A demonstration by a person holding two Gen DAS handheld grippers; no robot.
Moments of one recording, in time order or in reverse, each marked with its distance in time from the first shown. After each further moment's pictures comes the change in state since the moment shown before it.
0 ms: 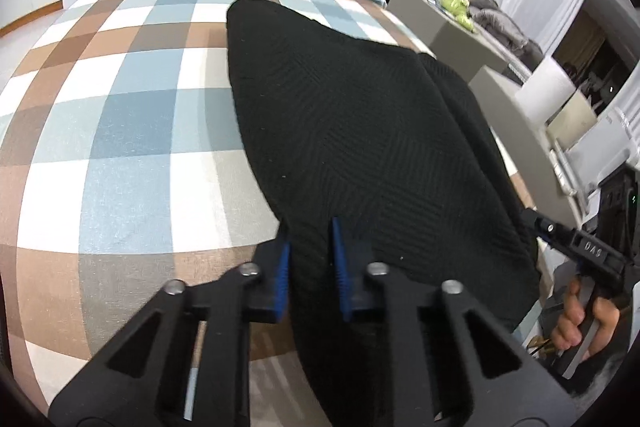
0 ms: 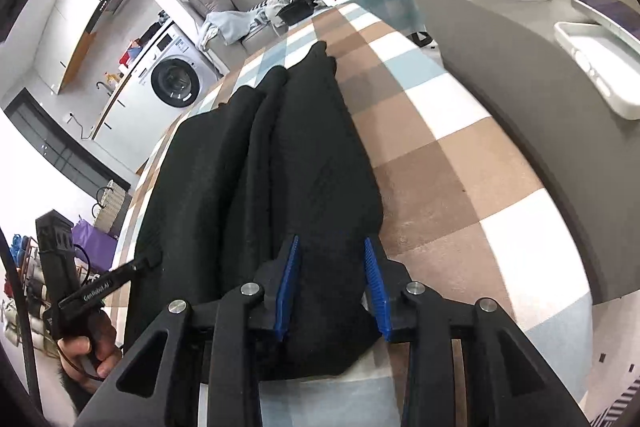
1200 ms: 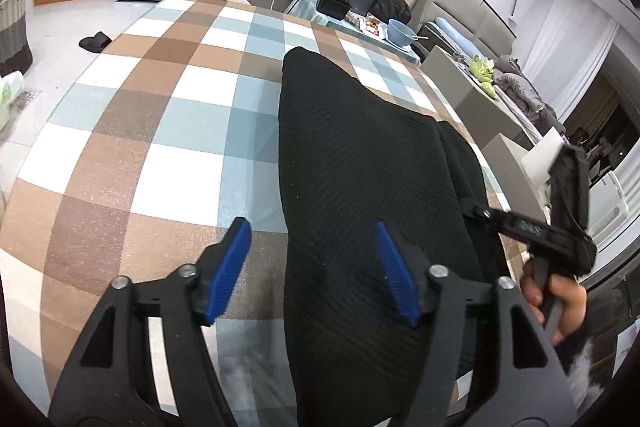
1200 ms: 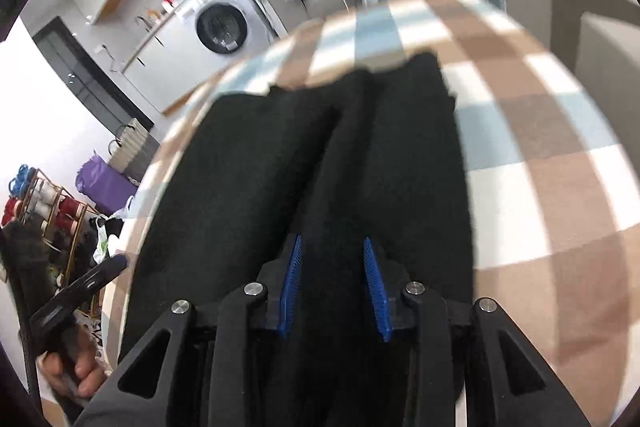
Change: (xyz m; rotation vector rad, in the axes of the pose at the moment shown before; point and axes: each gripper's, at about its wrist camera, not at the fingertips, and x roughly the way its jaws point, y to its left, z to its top) left arm -0.086 0.069 -0.022 -0.152 -0.158 0.050; right arm 0.099 0.105 0.038 -0.194 0.133 0.075
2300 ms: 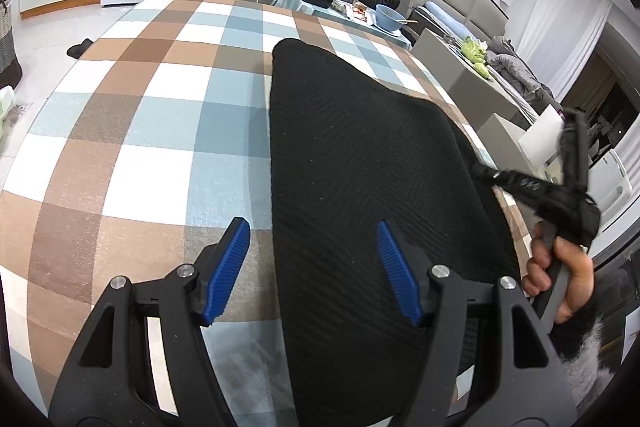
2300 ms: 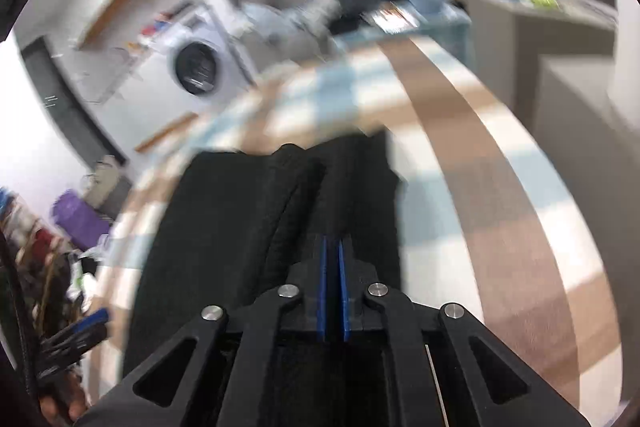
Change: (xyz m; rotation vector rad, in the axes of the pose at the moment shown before) left arm 0.016 -0.020 -0.003 0.061 0.040 -0.017; right arm -0.031 -0.024 0.009 0.052 -0.109 -0.157
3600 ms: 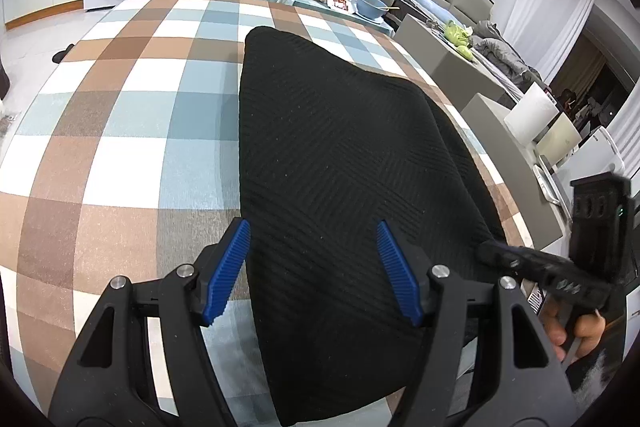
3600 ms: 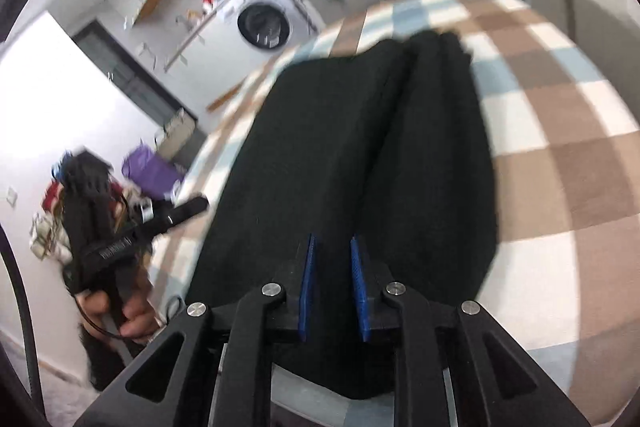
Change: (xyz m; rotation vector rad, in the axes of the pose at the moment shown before) left arm 0.000 -0.015 -0.012 0.053 0.034 -0.034; right arm -0.047 0.029 -0.094 -0.113 0.137 0.280
